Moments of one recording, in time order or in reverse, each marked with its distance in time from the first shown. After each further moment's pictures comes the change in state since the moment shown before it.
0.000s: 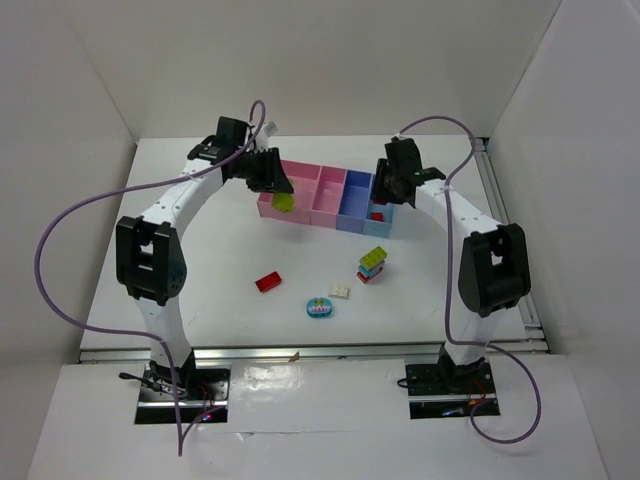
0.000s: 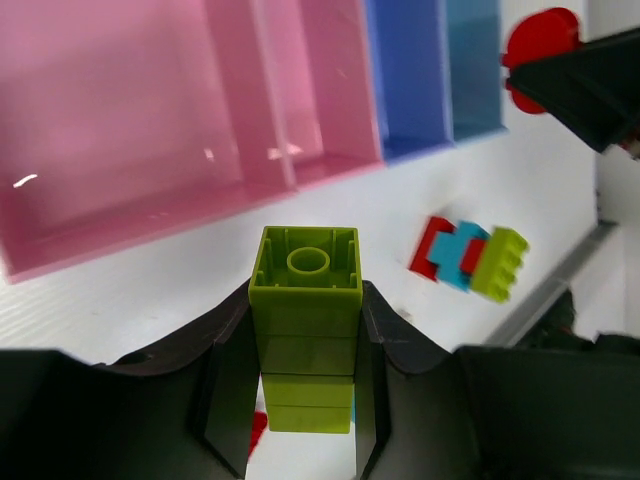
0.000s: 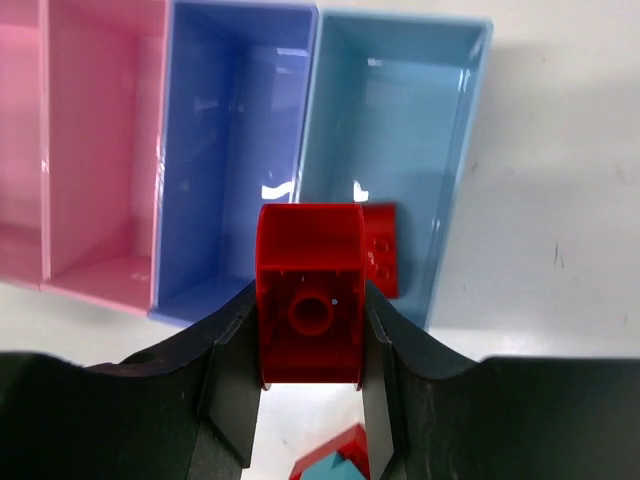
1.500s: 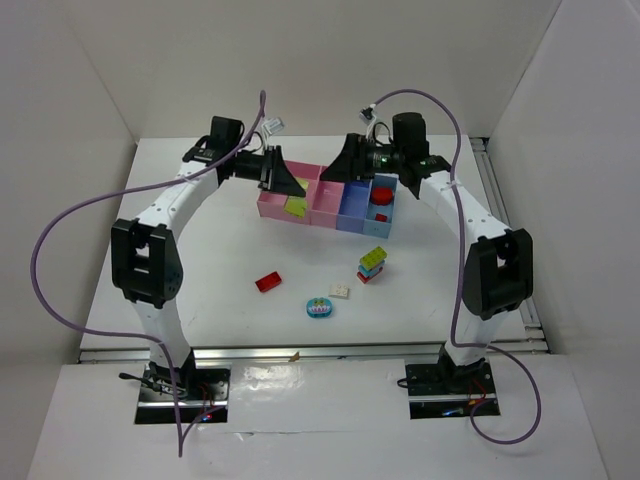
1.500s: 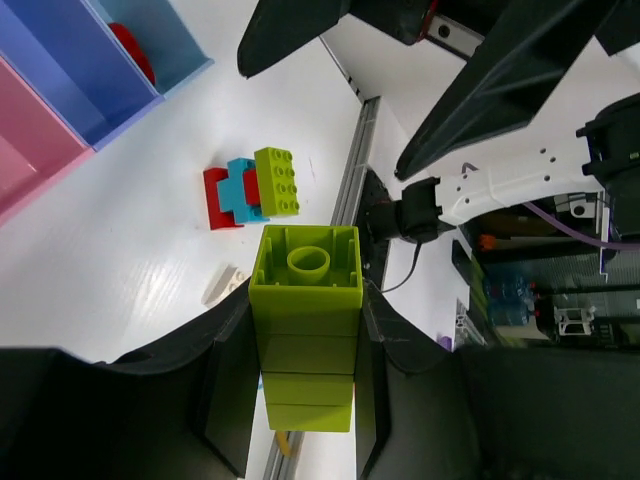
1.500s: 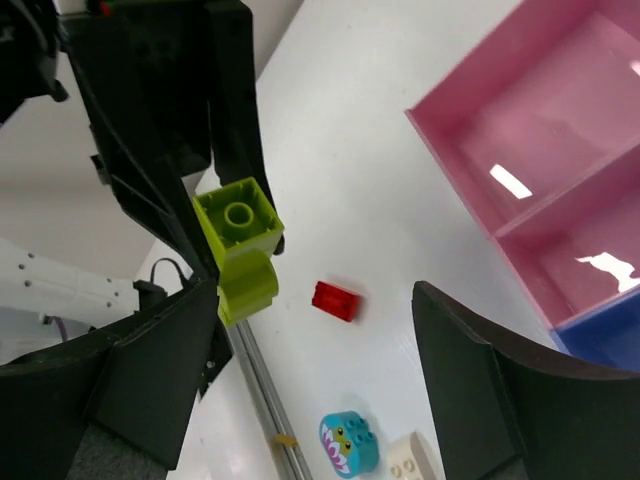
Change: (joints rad) left arm 0.019 -0.012 -0.019 0.097 0.626 0.028; right arm 0.000 -0.004 0.136 0.215 -0.938 0.006
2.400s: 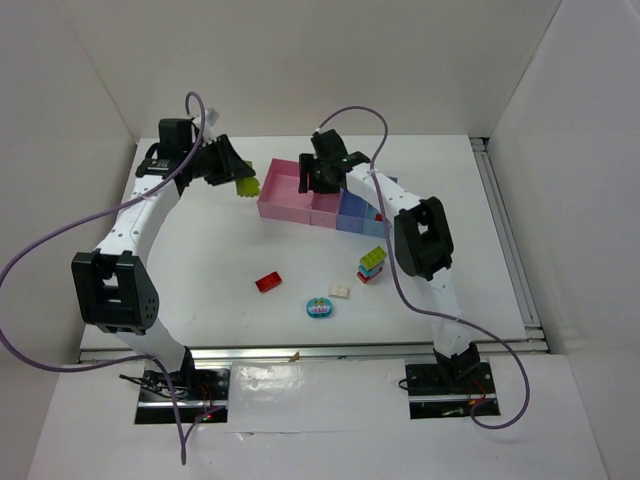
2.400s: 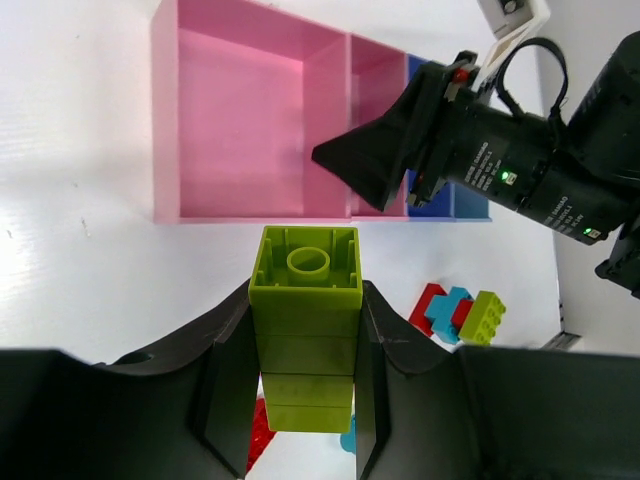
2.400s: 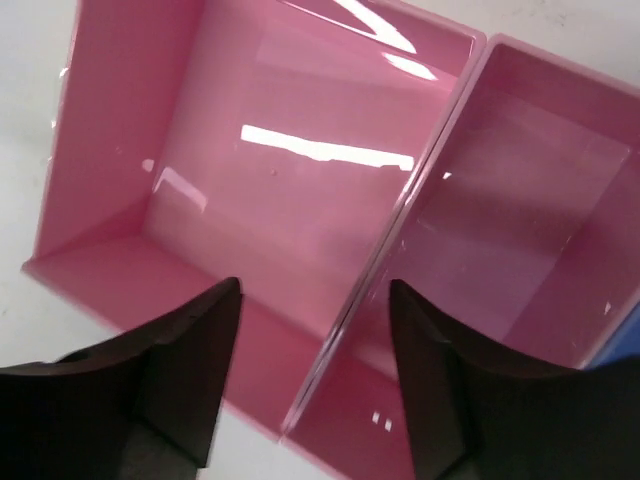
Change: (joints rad) left arm 0.175 -0.247 -0.192 0.076 -0.670 -0.159; right arm 0.239 0.556 0.511 -0.318 0.817 0.007
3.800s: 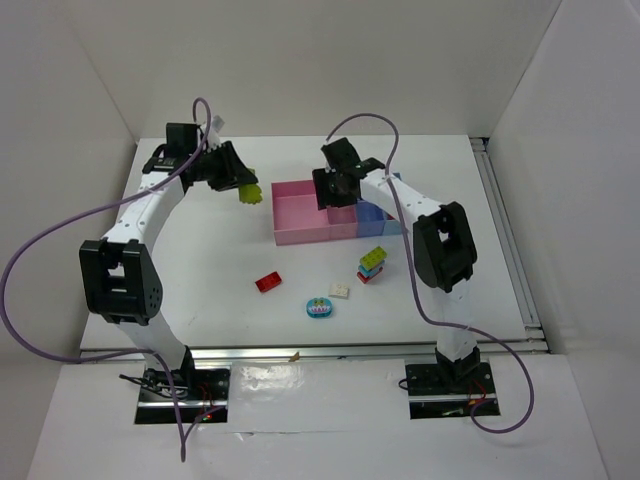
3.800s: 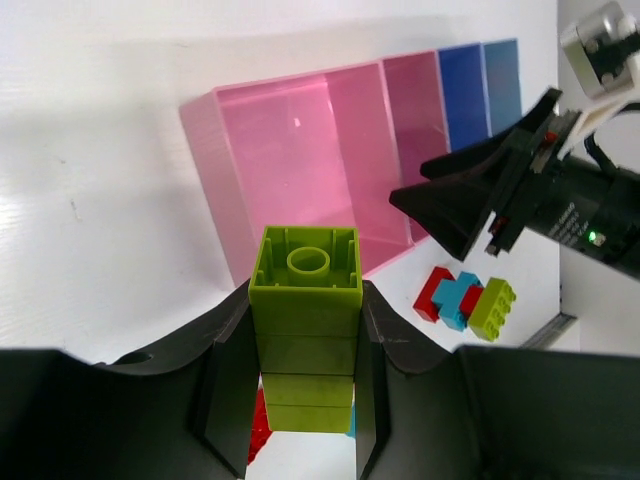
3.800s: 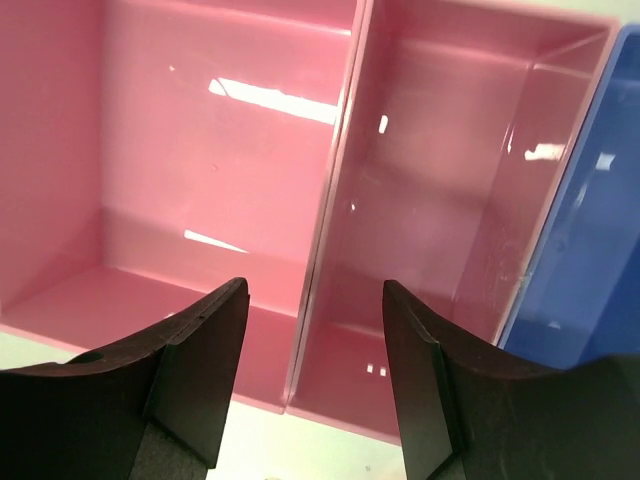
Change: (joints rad) left arm 0.000 0.070 0.006 -0.038 0.012 0.011; right arm -0.008 -0.196 -0.254 -0.070 0.046 -0.144
